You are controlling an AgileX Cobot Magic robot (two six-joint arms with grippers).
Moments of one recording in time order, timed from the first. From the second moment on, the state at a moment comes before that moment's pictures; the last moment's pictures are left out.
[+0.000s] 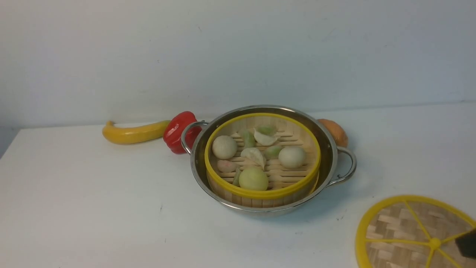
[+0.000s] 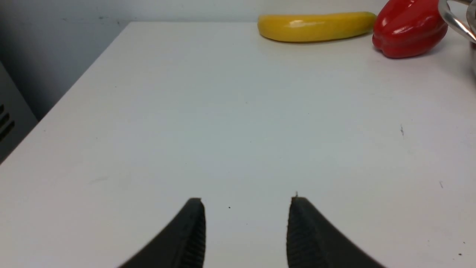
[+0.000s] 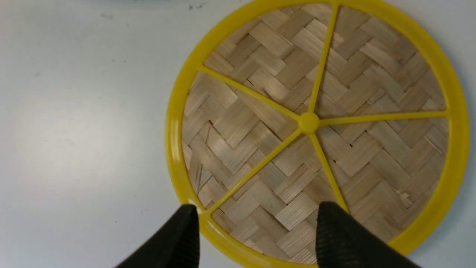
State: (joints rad) right arm 0.02 1.07 -0.72 0.31 1.02 -0.34; left arm 0.14 -0.01 0.03 0.04 0.39 -0.04
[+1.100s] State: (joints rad) right arm 0.13 1.61 -0.91 0.09 0.94 -0.22; left arm 0.14 -0.01 0.03 0.04 0.39 -0.04
